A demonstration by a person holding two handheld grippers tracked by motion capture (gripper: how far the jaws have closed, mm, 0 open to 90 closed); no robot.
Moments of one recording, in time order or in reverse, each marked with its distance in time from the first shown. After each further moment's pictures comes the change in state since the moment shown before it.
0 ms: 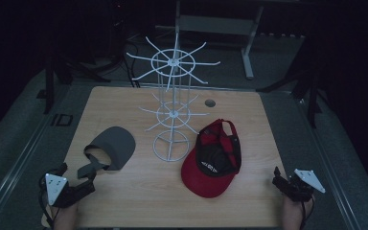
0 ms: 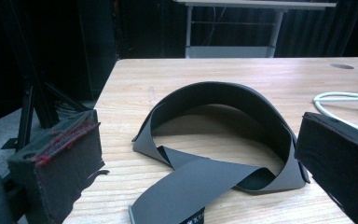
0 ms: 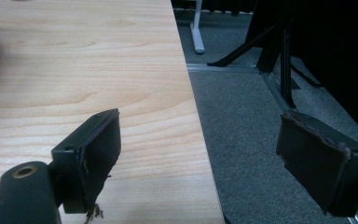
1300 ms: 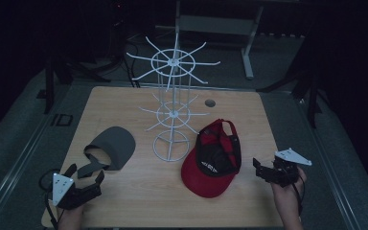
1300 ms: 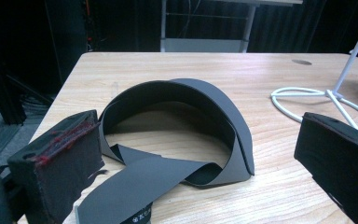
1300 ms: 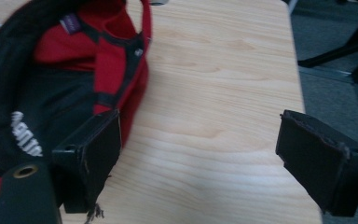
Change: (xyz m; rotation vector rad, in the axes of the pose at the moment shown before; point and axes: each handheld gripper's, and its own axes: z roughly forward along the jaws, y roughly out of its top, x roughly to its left) left arm -0.020 0.008 -0.004 0.036 -0.107 -0.020; right arm 0.059 0.077 -0.015 0.136 0.331 -0.154
